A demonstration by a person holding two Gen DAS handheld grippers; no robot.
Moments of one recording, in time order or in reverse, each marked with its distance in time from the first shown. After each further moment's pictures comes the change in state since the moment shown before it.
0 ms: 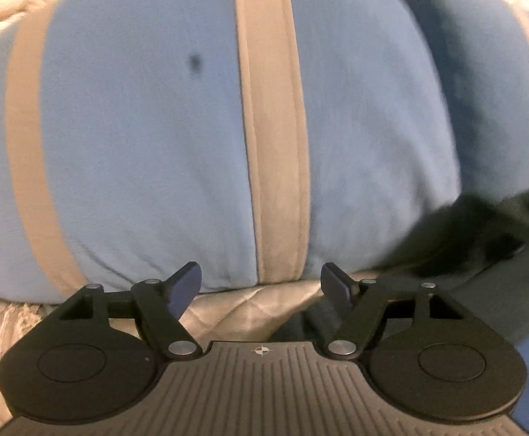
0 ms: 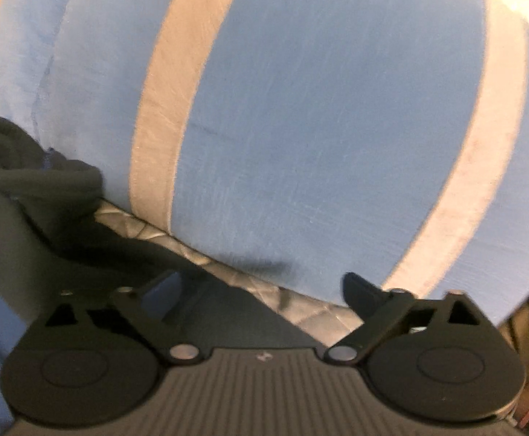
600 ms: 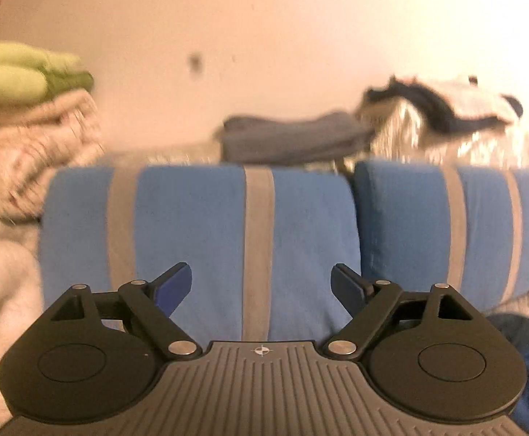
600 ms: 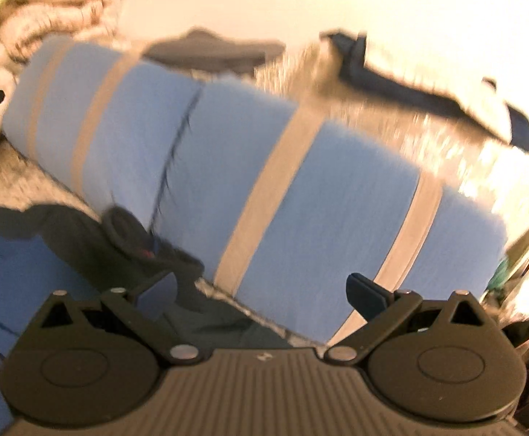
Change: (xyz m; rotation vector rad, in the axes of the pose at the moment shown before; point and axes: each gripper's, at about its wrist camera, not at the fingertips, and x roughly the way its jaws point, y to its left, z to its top) left arm -0.174 -0.032 0.095 -0.110 -0.206 -0.041; right arm -0.248 0.016 0.061 -0.110 -0.206 0.036
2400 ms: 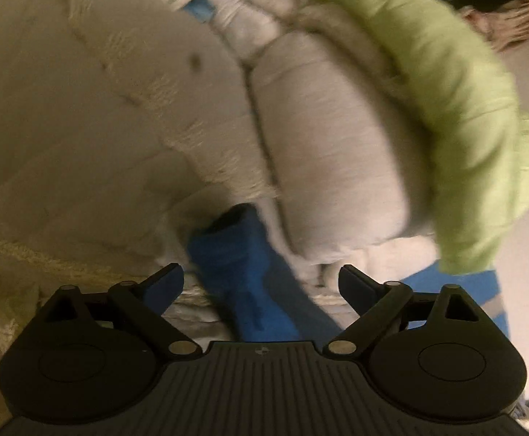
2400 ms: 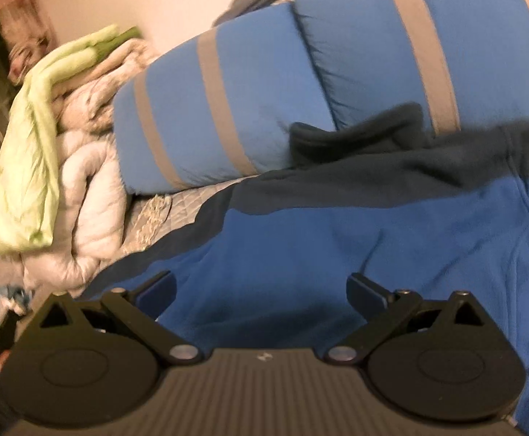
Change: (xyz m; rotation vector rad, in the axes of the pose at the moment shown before) left arm -0.176 0.271 -0.392 -1.304 -0.207 0.526; right arm 0.060 0.165 -0.149 0.638 0.045 0.523
